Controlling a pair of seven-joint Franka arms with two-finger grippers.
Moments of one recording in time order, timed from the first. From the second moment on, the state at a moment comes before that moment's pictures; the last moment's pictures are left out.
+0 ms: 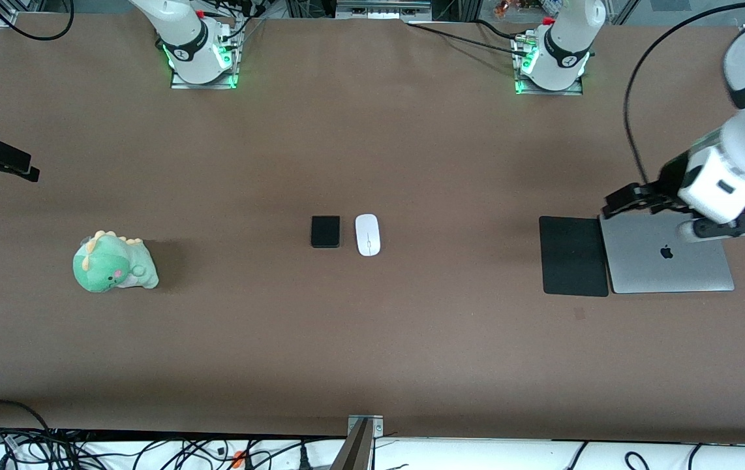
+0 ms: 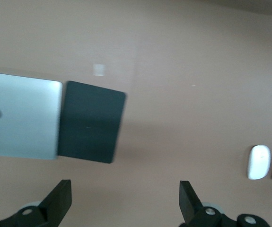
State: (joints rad) left arm 0.10 0.16 -0.23 -1.63 -0.11 1.78 -0.30; right arm 0.00 0.16 -0.09 -1.40 0.02 1.50 -0.09
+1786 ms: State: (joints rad) left arm -0.74 0.86 -0.10 -1.38 0.18 2.23 -1.18; right arm 0.00 0.16 -0.09 -1.40 0.02 1.50 -0.09
